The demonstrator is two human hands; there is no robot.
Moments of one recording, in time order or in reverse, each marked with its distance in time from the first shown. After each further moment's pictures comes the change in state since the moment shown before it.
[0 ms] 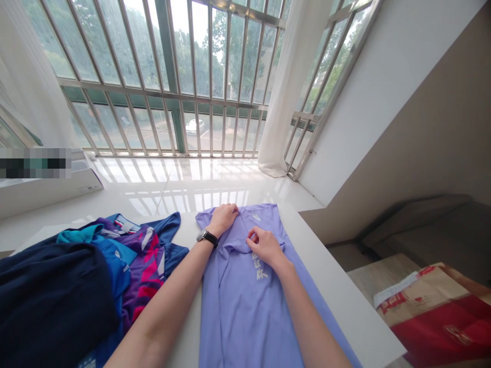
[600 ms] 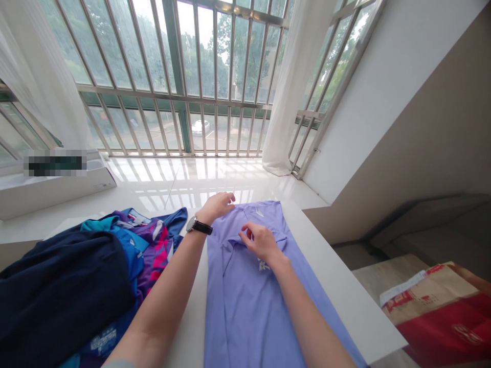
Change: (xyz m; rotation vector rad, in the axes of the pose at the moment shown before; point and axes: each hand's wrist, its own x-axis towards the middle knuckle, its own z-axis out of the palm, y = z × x) left_hand -0.011 0.001 -0.074 0.106 -0.114 0.043; right_hand -0.011 -0.025 0.005 -0.060 0.075 -0.248
